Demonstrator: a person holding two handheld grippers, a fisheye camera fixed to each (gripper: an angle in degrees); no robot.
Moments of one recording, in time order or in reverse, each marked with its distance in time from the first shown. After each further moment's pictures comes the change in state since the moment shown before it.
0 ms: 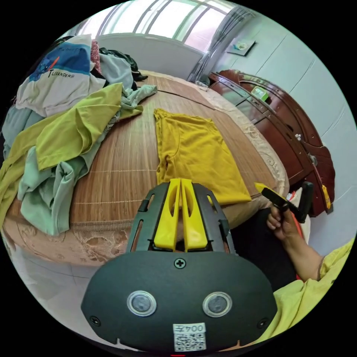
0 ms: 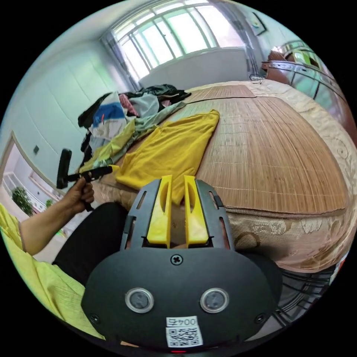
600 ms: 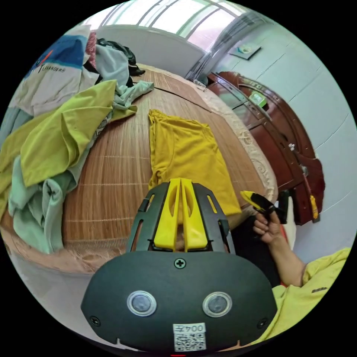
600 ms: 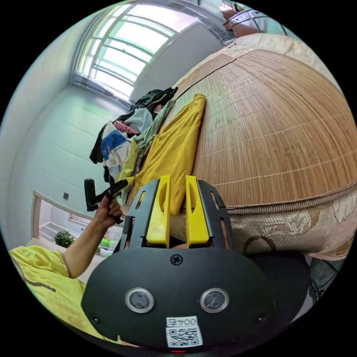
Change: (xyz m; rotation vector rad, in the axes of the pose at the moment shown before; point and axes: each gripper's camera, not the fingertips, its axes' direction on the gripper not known) left arm -0.047 -0.047 -0.060 -0.048 0.116 -0.111; right arm 0.125 -0.041 -0.004 -0.047 -0.270 0.317
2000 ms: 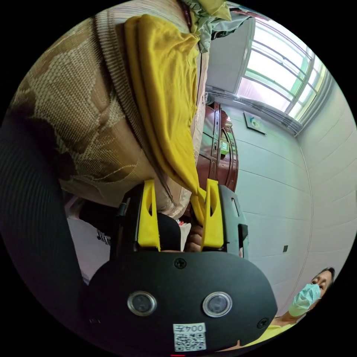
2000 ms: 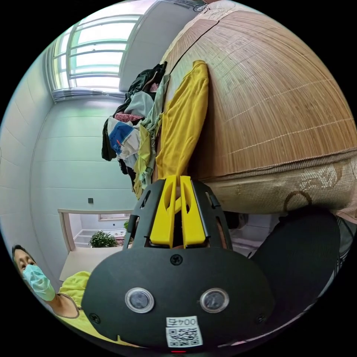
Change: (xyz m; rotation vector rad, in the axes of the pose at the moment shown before) left arm -0.082 -0.025 -0.103 -0.004 0.754 -0.691; right arm 0.056 -0.101 0.003 -0.257 -0.122 0.201
